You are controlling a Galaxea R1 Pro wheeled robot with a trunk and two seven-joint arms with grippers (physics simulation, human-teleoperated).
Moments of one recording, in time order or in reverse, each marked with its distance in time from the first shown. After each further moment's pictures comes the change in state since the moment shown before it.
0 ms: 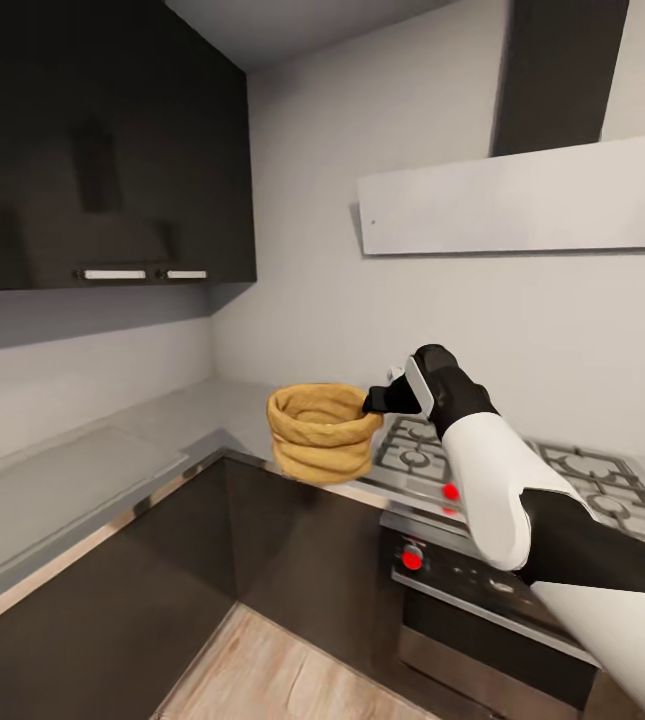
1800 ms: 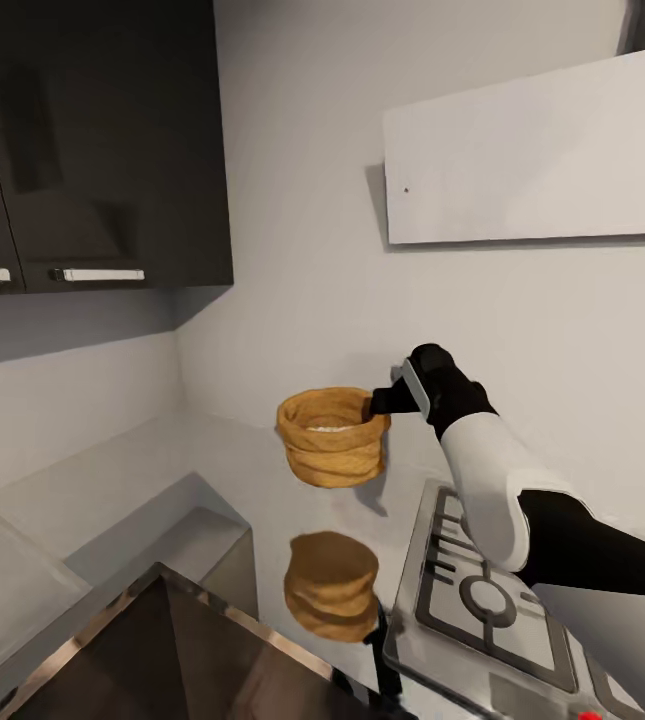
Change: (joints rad) left arm 0.000 -0.001 -0.001 0.001 -0.003 0.000 0.000; right arm 0.000 0.000 0.038 -0.002 0.075 0.000 -0.016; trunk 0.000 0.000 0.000
